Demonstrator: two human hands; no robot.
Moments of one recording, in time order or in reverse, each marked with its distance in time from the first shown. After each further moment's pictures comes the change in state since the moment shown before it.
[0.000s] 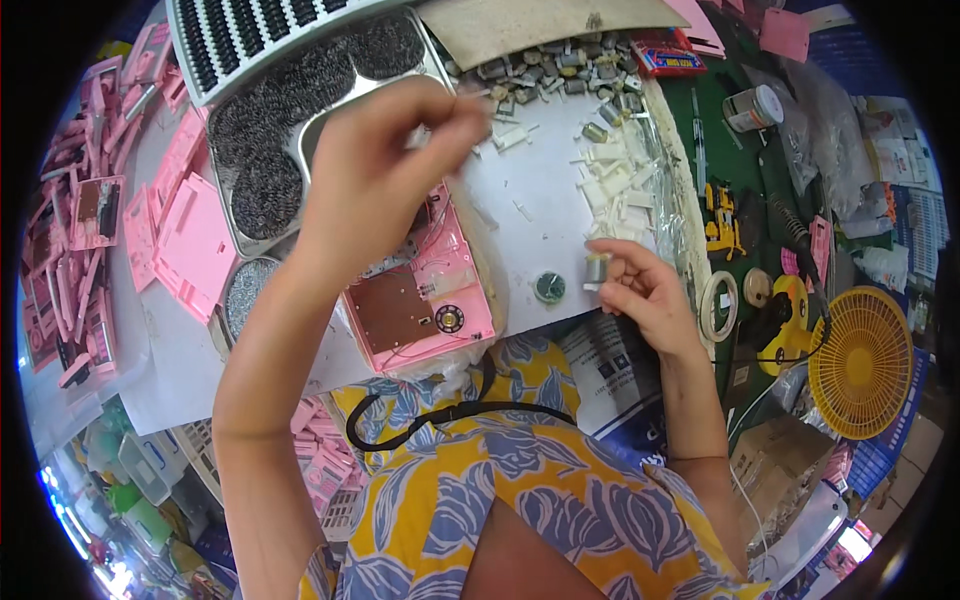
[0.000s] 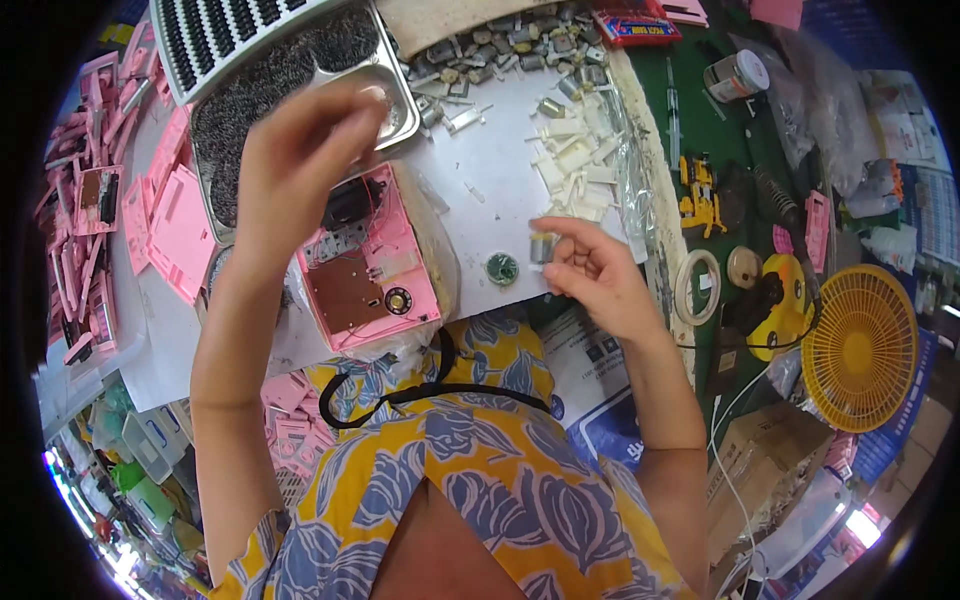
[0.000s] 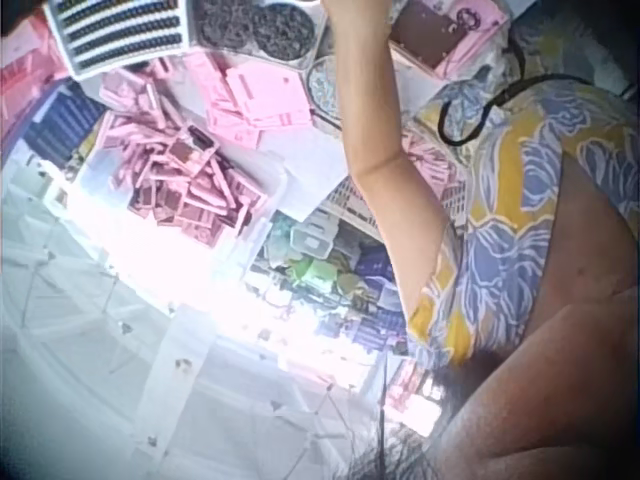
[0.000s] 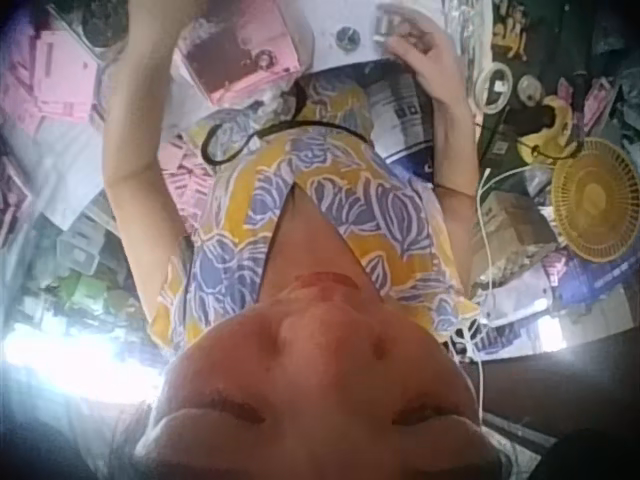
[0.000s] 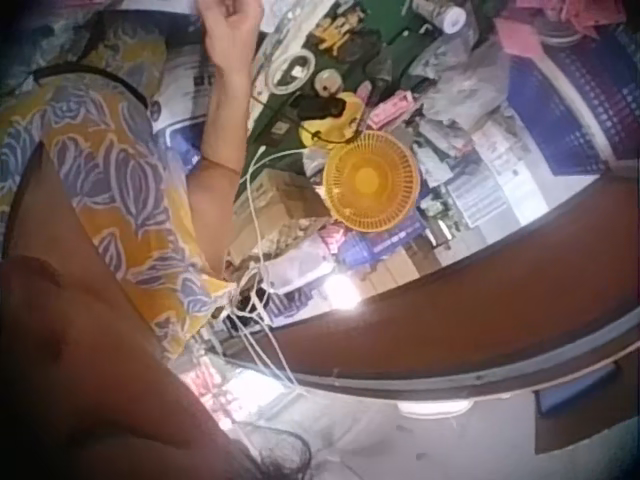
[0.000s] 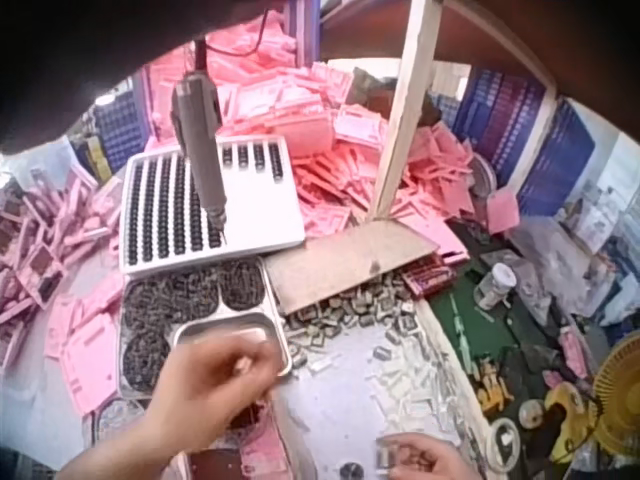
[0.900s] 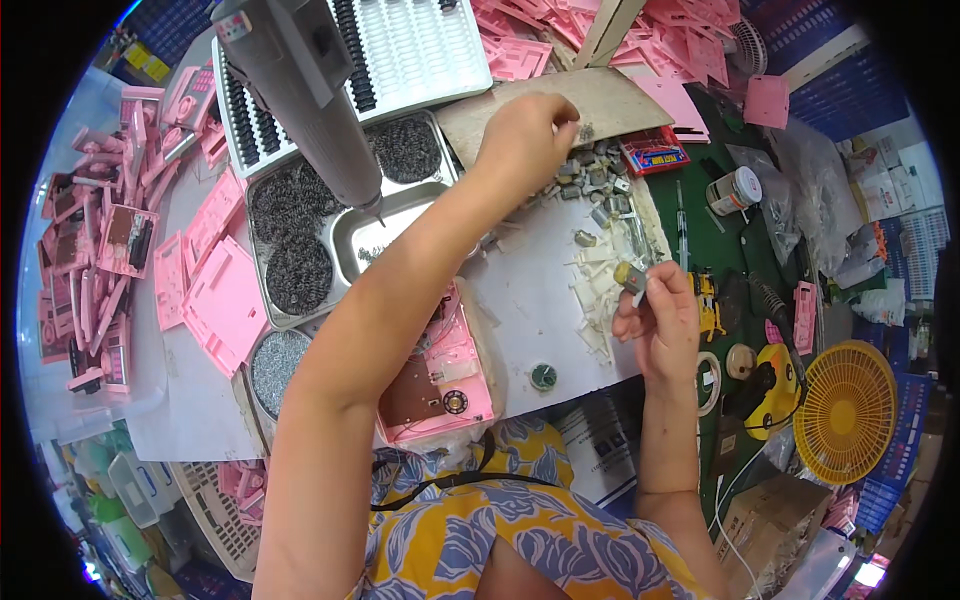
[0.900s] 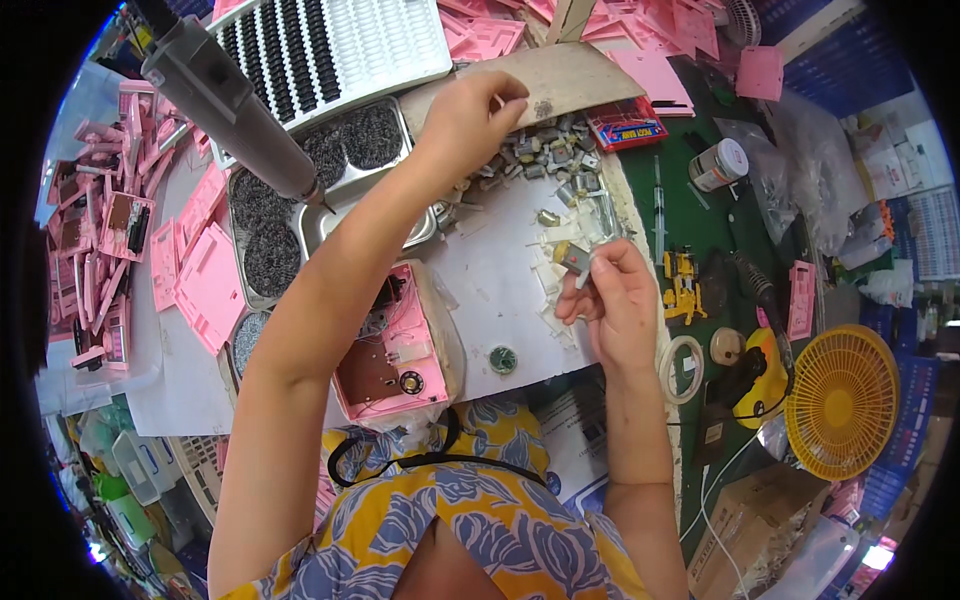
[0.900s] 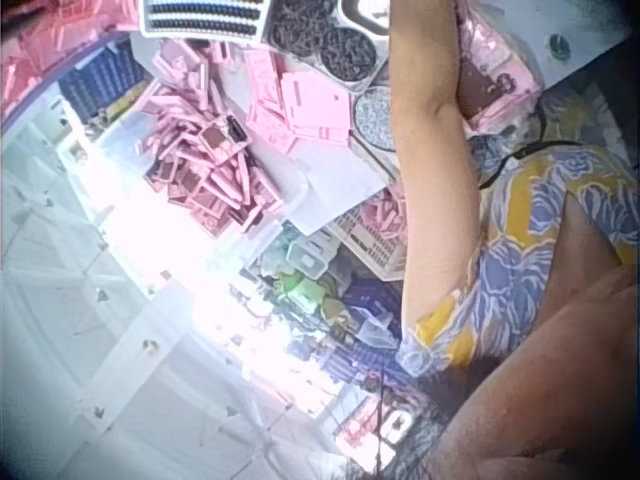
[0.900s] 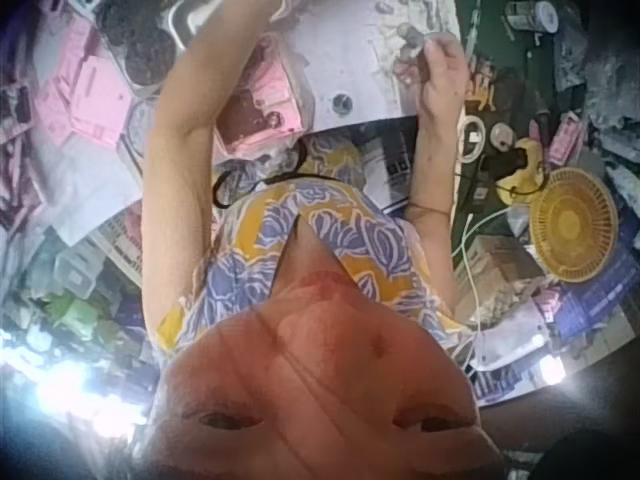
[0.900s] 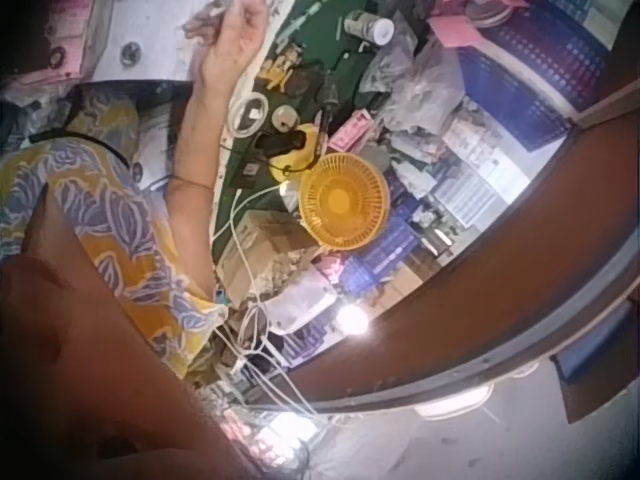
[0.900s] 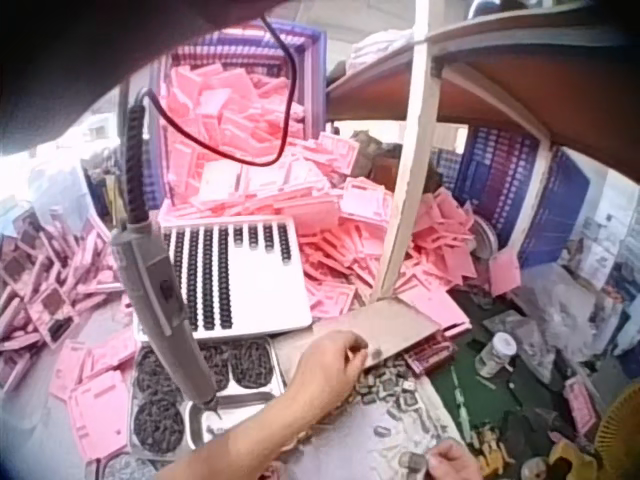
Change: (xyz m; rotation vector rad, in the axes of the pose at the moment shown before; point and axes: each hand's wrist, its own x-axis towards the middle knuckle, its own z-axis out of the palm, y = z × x) left_hand 0.153 -0.046 0.060 0.413 0.058 0.136; right_hand 0.051 -0.035 -0.006 0.396 0.170 -0.347
